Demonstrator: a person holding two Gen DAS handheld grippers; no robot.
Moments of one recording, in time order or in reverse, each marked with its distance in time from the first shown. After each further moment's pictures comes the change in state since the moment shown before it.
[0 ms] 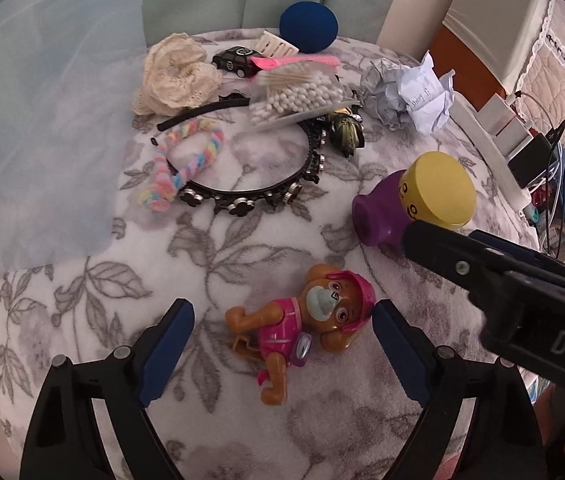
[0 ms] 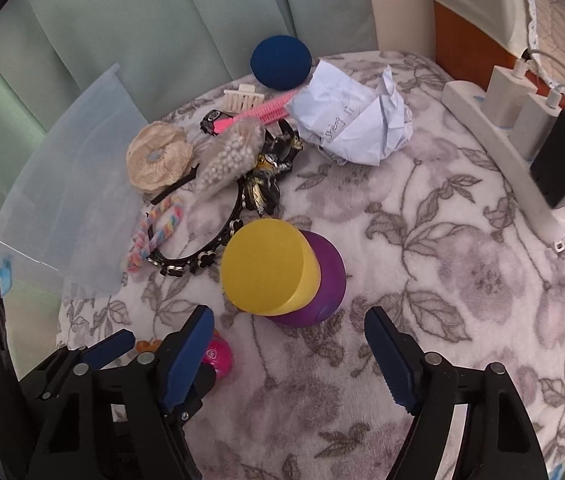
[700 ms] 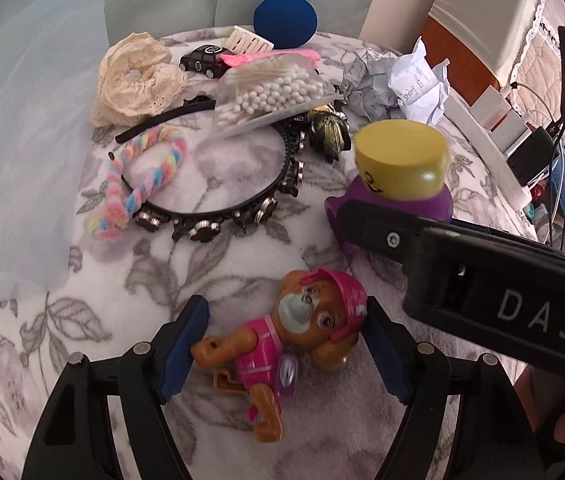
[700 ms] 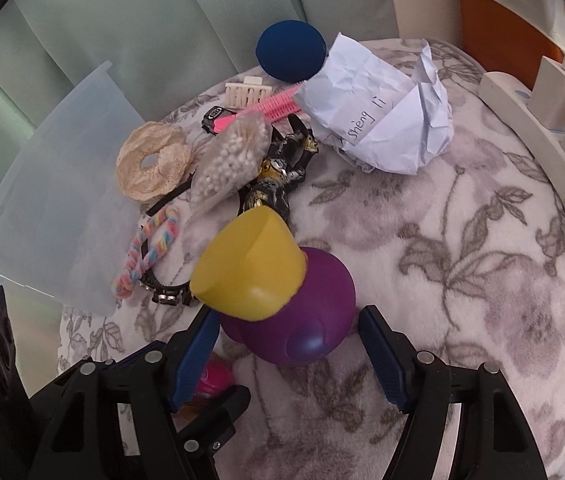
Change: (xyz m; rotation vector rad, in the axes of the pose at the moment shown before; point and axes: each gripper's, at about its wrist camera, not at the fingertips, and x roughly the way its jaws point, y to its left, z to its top) left arm 0.018 -0.004 0.009 0.047 -0.022 -0.048; right arm 0.036 -0.003 0.011 0.008 0.003 0.081
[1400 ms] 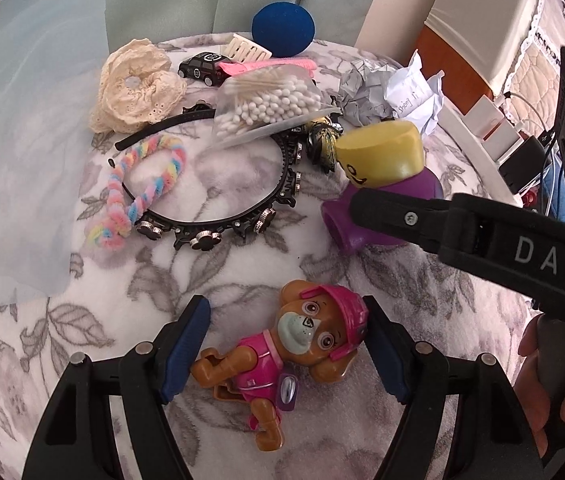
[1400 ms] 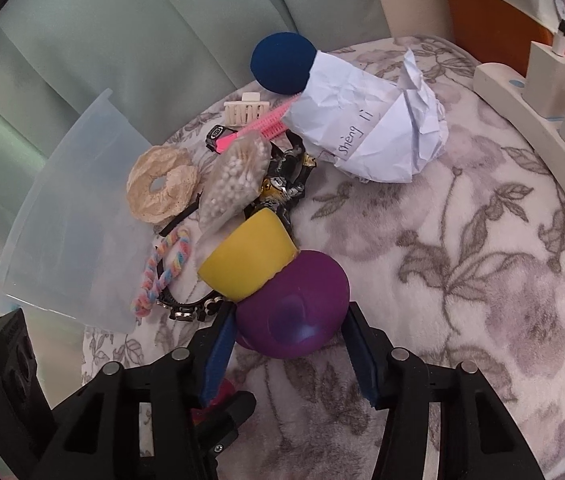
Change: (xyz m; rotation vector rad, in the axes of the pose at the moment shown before) left arm -0.018 0.005 -0.004 -0.012 -0.012 -0.036; right arm -0.017 -0.023 0.004 0.072 -0.026 0.051
